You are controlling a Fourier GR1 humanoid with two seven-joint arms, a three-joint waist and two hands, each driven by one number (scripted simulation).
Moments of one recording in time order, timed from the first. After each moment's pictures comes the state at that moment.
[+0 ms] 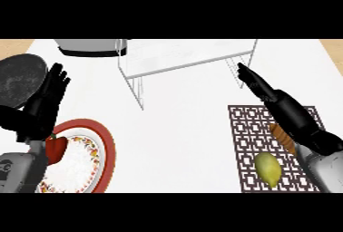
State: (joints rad) left arm -0.23 0.37 0.00 -1.41 0.21 0.12 -0.02; right arm -0.33 -0.51 0.32 -1.60 -0.21 0.10 -0.11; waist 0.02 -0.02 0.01
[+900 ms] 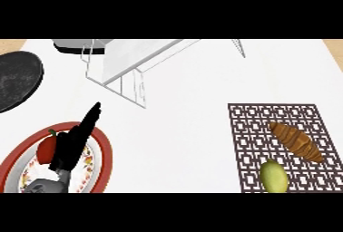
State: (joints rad) left arm -0.06 0.32 -0.20 -1.37 0.09 0.05 0.02; right arm -0.26 -0.85 -0.07 -0.93 -0.28 0.45 -0.42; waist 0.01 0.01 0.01
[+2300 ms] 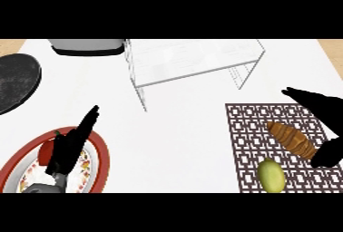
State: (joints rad) left arm -0.03 0.31 -0.17 -1.40 0.06 0.02 0.04; right arm -0.27 -0.88 0.31 -1.62 0.36 0.40 0.31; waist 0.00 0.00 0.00
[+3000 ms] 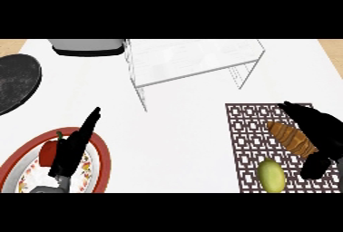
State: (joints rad) left arm -0.01 0.26 -0.14 -1.40 0.01 0.01 0.01; right arm -0.17 -0.75 0.31 -1.68 0.58 0.44 0.46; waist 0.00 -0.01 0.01
